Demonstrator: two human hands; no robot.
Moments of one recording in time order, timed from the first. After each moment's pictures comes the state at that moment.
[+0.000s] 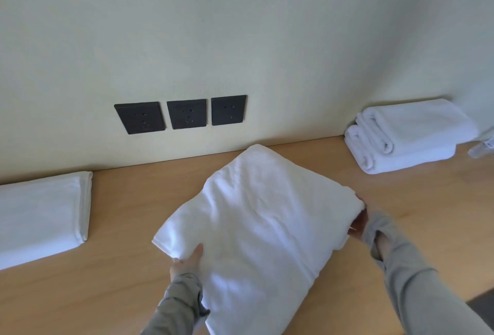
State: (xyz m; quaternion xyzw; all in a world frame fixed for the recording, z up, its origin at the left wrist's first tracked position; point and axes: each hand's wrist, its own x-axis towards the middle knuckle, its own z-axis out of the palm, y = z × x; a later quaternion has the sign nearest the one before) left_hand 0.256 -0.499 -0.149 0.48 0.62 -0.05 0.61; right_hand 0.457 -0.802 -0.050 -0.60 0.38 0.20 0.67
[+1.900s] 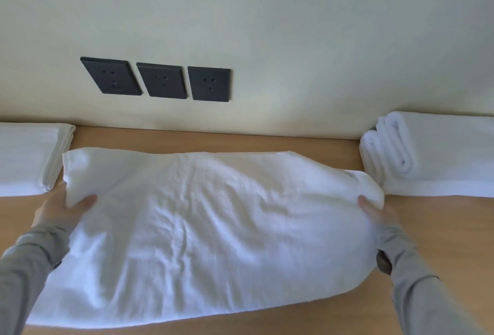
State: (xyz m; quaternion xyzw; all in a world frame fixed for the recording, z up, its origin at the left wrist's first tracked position) left_hand 0.206 -0.363 -0.171 0.75 0.57 0.06 0.34; right_hand 0.585 -0.898 -0.107 -0.87 0.17 0.17 0.43
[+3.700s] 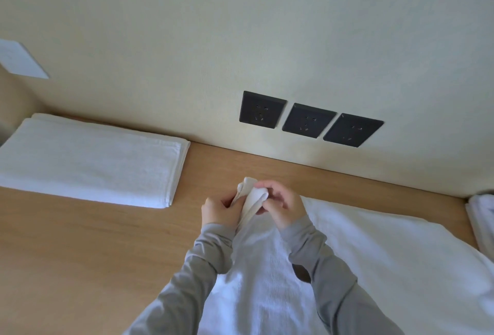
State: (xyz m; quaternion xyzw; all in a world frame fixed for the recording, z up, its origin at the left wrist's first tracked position) left_hand 0.272 -0.387 -0.083 0.59 0.50 0.14 0.61; right_hand 0.362 -0.479 -0.043 -0.76 -0.26 0.32 0.51
